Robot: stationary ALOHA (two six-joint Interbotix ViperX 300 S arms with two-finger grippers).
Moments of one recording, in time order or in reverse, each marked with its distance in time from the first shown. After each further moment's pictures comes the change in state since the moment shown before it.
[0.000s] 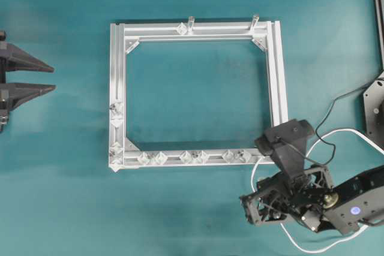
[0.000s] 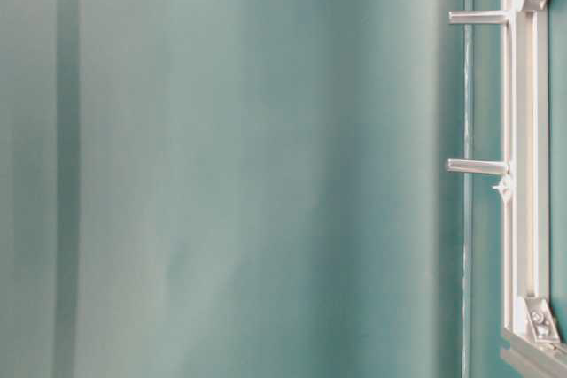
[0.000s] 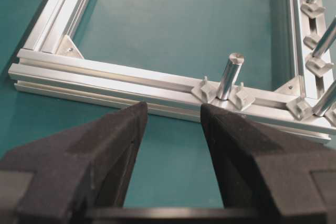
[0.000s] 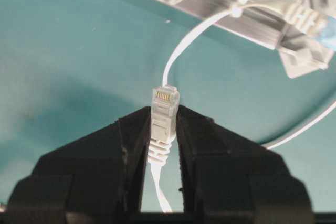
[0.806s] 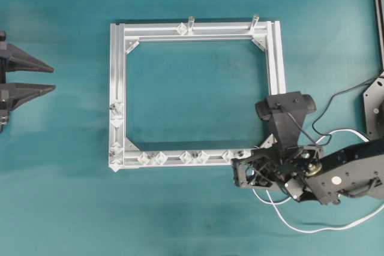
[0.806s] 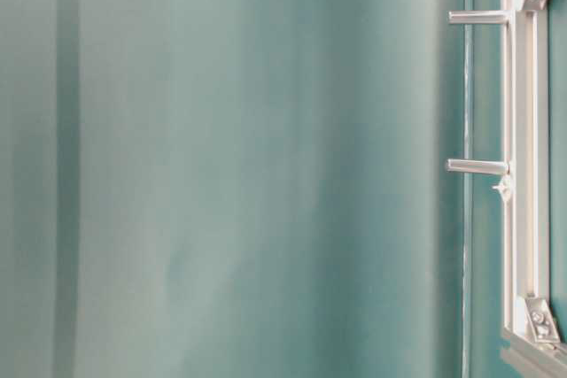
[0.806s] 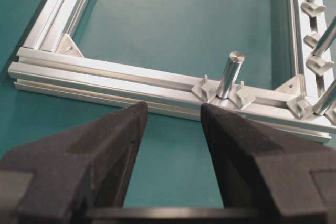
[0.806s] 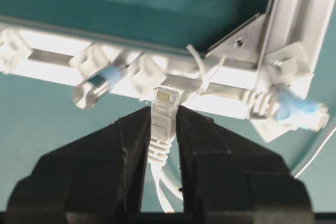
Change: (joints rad) left arm 0.000 0.000 0.002 0.000 0.000 0.000; right arm -0.132 0.000 0.015 -0.003 0.029 0.051
